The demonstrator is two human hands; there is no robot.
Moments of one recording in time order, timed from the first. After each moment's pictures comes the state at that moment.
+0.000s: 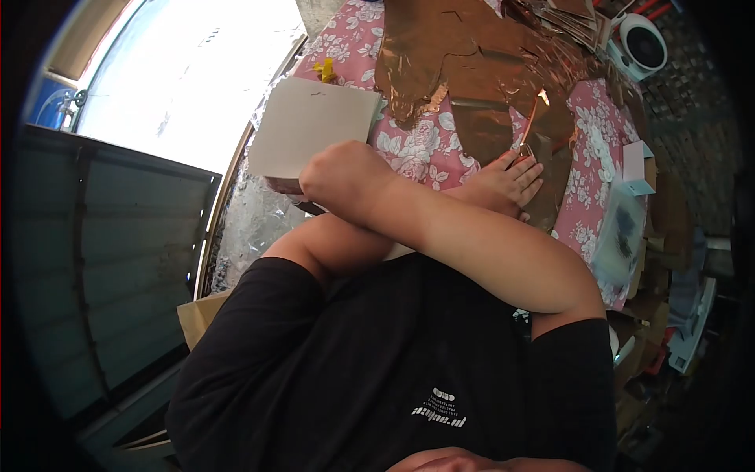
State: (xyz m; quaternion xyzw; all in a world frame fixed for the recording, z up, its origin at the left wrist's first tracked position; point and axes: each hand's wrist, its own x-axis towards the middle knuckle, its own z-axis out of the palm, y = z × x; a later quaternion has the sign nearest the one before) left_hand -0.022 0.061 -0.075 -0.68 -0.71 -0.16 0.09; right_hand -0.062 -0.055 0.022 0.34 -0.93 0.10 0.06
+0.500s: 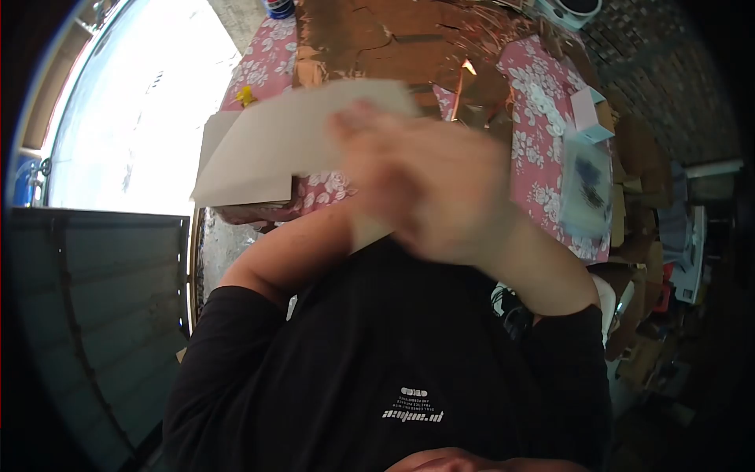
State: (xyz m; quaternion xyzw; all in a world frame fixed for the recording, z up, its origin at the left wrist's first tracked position) left_hand -0.021 0.052 -0.065 -0.67 -0.69 -0.28 -0.01; right_hand 0.046 0.073 0.124 0.22 -0.87 0.22 0.38
